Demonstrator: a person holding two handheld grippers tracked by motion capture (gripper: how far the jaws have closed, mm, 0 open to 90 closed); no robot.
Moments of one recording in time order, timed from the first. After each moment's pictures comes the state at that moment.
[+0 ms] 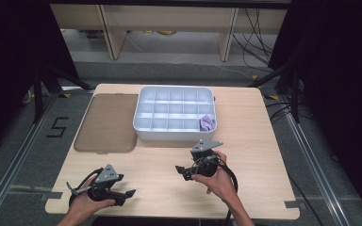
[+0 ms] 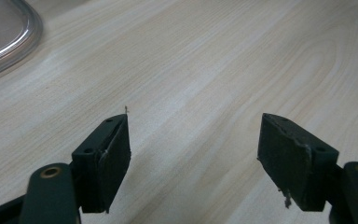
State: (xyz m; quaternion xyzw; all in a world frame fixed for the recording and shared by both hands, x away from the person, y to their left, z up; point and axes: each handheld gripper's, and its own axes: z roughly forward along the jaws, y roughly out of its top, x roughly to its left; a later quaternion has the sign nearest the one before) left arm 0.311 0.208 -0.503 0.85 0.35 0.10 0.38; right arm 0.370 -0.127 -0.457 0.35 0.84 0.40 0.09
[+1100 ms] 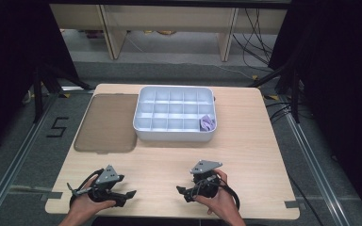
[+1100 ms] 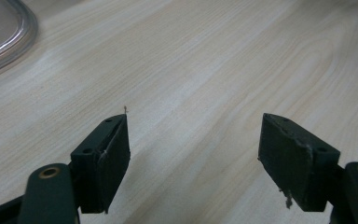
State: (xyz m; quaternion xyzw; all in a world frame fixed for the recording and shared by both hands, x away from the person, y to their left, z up) left arm 0.309 0.206 -0.503 0.85 0.34 0.11 0.38; right arm 0.327 -0.131 -0.487 0.33 0.86 0.38 0.08
